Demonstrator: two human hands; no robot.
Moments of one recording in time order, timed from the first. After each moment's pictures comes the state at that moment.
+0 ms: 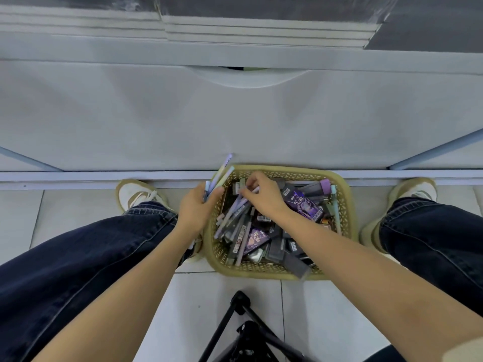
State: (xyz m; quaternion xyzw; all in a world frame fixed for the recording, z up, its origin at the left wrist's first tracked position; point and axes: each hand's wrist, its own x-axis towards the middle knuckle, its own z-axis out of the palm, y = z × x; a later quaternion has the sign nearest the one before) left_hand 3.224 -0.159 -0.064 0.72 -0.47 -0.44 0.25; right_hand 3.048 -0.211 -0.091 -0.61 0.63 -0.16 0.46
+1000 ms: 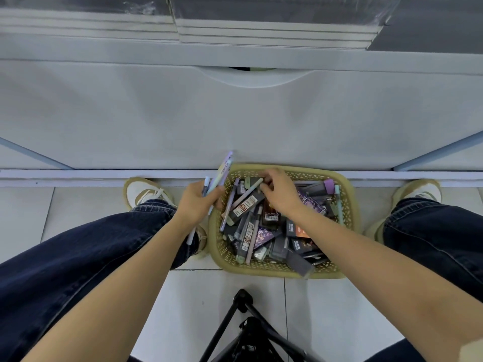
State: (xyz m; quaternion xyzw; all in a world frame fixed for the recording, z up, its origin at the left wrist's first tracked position) left_hand 3.239 -0.163 -0.058 0.68 -0.44 -0.52 0.28; right_hand 3.027 -0.218 -0.081 -0.67 0.63 -0.08 0.37
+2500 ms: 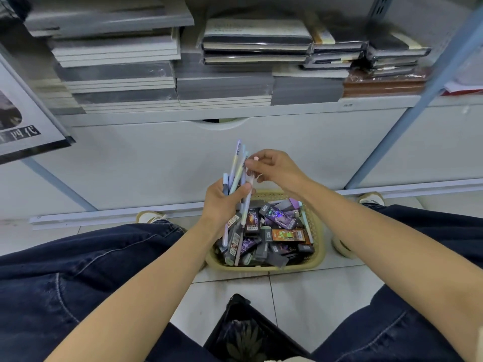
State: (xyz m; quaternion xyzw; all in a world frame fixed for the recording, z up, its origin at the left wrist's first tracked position) left_hand 3.141 -0.106 0.091 0.56 -0.42 -0.53 0.48; right_hand 2.987 -0.177 0.107 -0.57 0.45 -0.37 0.58
